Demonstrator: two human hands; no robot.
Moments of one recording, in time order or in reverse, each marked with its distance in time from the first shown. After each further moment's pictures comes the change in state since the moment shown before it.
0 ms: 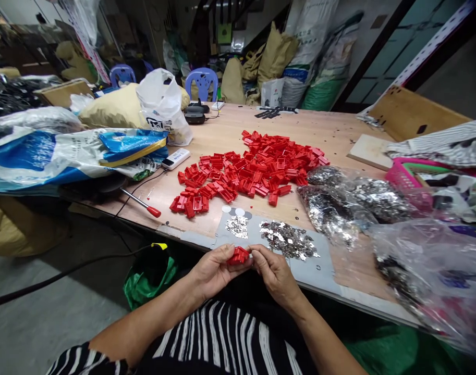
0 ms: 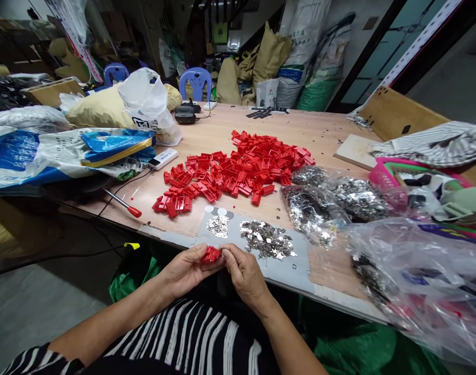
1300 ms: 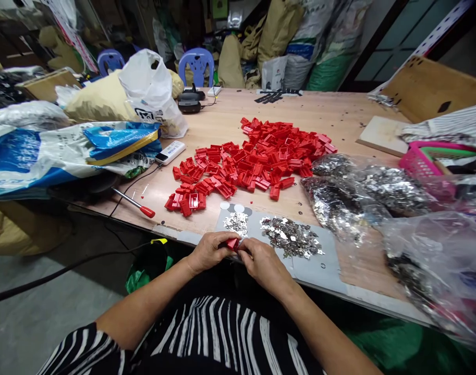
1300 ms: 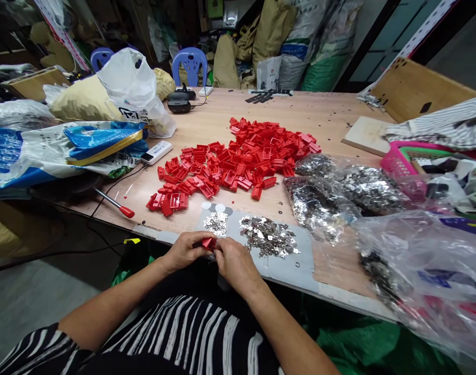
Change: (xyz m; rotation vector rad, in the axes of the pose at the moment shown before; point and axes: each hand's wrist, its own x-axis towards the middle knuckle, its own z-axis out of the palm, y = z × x) left_hand 0.041 0.034 -0.039 1.515 -0.160 0.622; right_hand 0.028 0.011 0.009 -0.375 -0.141 0.077
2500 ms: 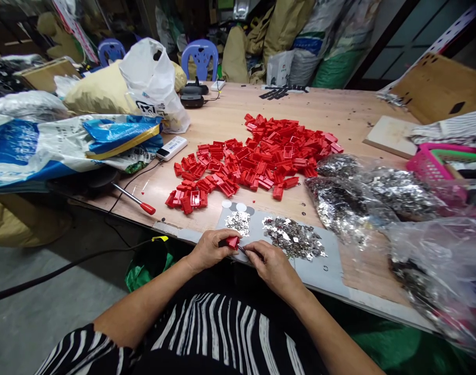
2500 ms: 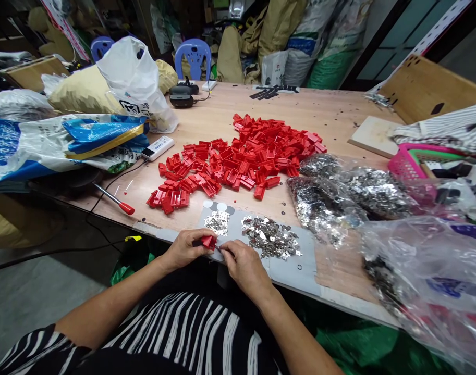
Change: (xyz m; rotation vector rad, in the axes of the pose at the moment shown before) left_hand 0.001 0.005 0.000 -0.026 0.050 -0.055; right_hand -0.009 0.021 -0.001 0.088 0.038 -0.027
